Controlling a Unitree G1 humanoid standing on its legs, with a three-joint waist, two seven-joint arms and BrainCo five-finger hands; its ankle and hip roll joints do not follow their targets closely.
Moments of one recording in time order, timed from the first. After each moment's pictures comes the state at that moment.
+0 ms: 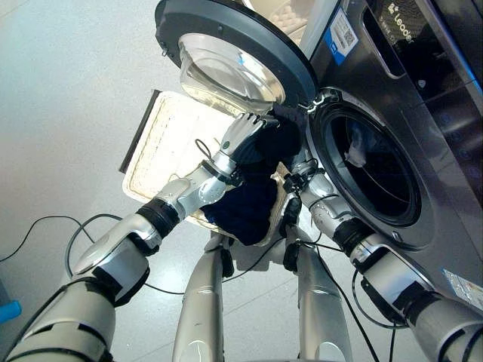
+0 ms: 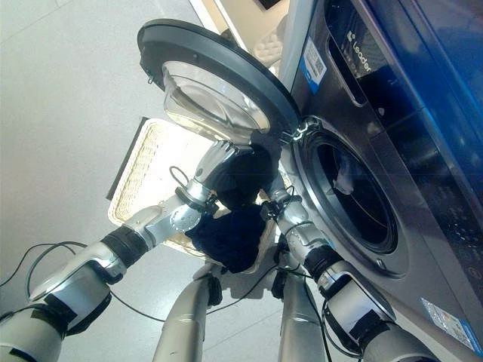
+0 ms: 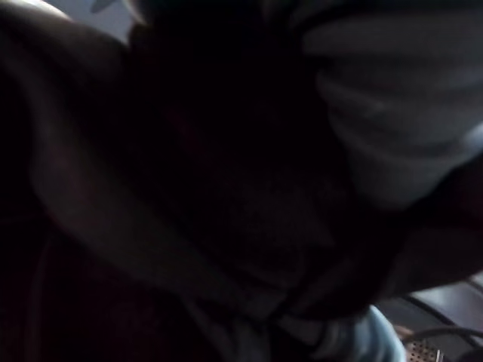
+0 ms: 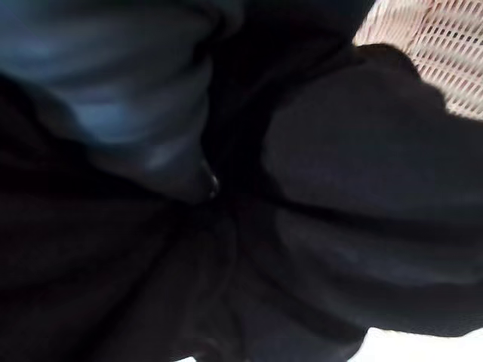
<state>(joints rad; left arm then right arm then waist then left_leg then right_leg) -1.00 0.49 -0.80 0.62 0.48 -0.47 0.67 -0.85 -0.27 0.55 0.79 0.88 -0.43 0.14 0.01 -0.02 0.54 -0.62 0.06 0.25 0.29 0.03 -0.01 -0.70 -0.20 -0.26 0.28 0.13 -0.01</state>
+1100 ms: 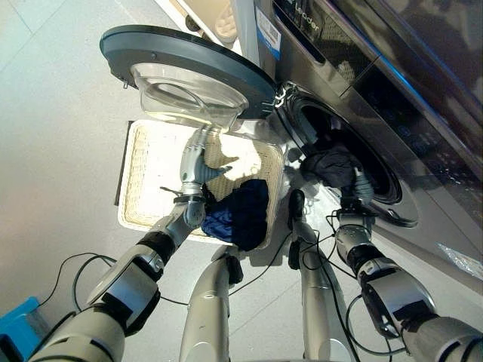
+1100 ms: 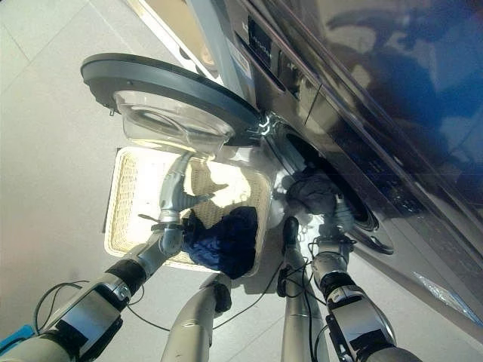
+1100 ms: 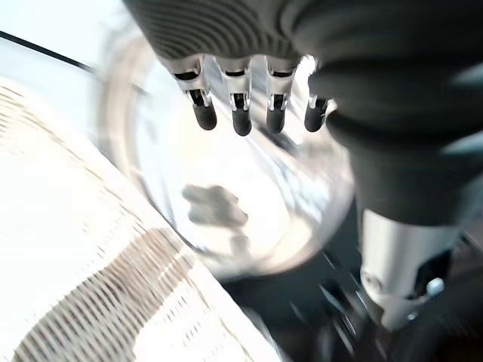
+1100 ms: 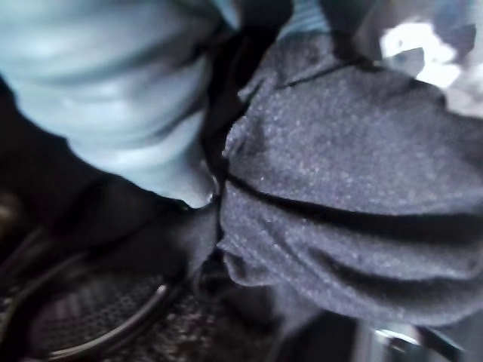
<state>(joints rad) -0.77 0.39 -0.52 0.96 0.23 -0.42 0.89 -0.75 -0.28 0.12 1.12 1.58 -0.59 0.33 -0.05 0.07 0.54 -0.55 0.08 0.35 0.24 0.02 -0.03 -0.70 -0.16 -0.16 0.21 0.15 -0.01</state>
